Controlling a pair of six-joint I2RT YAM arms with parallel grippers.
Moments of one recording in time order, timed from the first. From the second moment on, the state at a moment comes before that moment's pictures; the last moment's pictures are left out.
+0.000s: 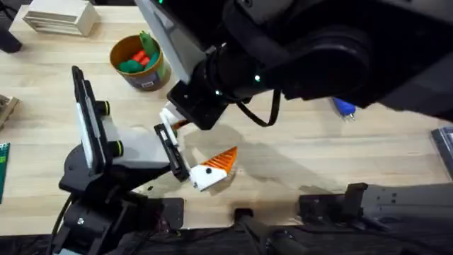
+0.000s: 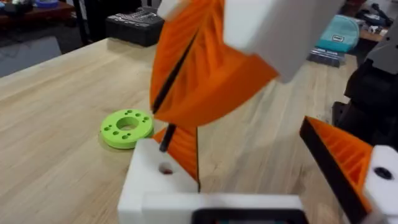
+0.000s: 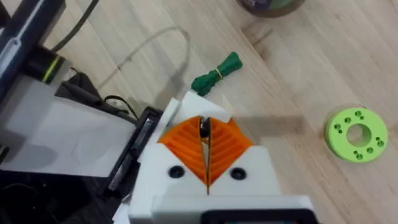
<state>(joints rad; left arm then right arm) -0.30 0.01 0.01 -0.07 0.80 -0.04 1.06 1.54 1.54 -0.94 -0.01 0.11</state>
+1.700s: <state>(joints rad) -0.30 0.01 0.01 -0.07 0.80 -0.04 1.05 1.61 1.56 -0.95 -0.02 0.11</state>
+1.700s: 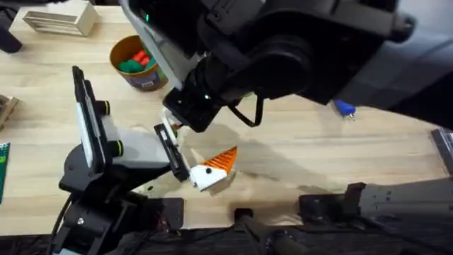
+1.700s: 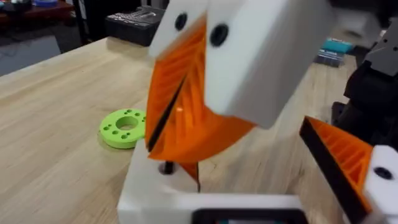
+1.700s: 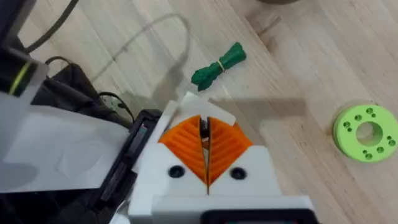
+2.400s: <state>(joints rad) -0.30 0.01 0.01 -0.07 0.80 -0.04 1.04 1.61 1.56 -0.97 0.00 0.10</state>
